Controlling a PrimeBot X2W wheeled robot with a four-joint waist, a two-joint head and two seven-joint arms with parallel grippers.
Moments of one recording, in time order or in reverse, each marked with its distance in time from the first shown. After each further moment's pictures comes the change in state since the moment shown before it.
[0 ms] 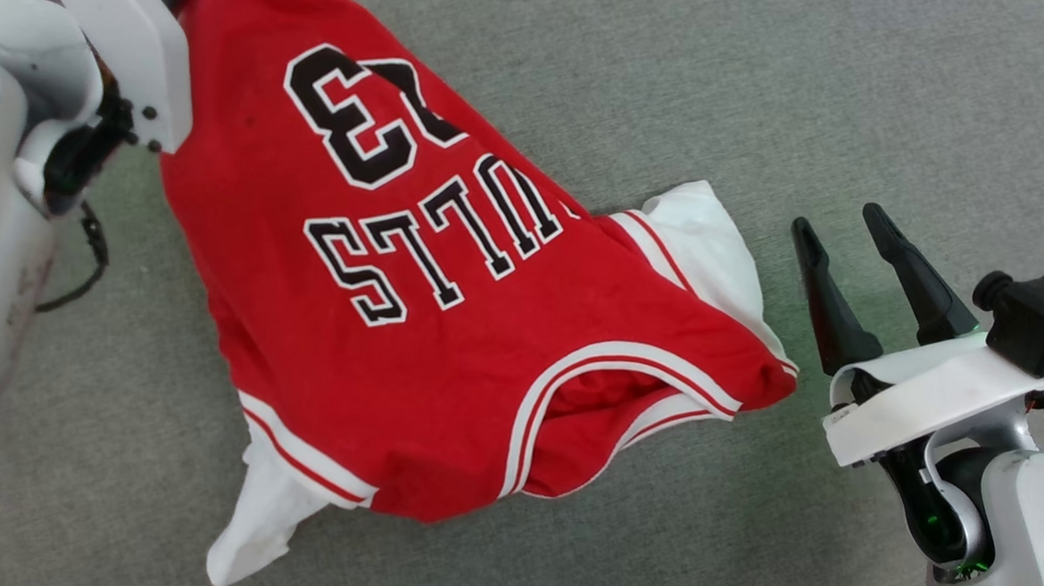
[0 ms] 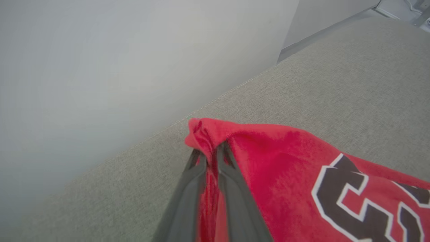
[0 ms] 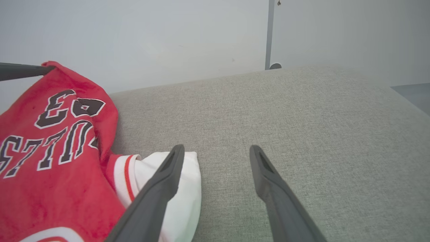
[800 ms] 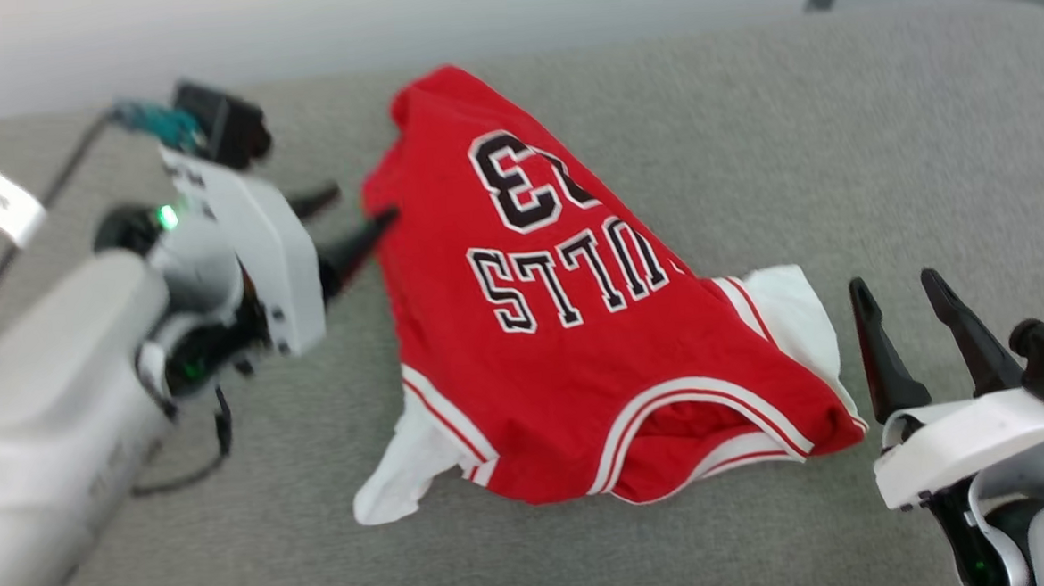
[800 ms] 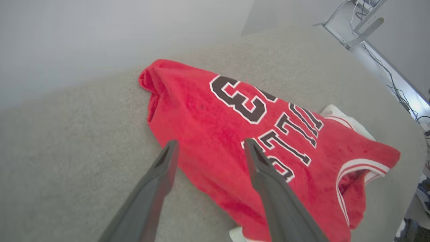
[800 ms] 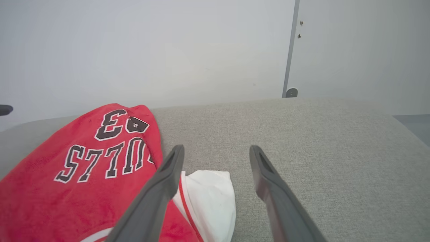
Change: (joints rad) left arm 0.265 0.062 -0.139 -0.291 -0.385 0.009 0.031; right arm 0.097 -0.005 -0.098 -0.021 -0.074 0.000 0.086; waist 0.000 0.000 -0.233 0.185
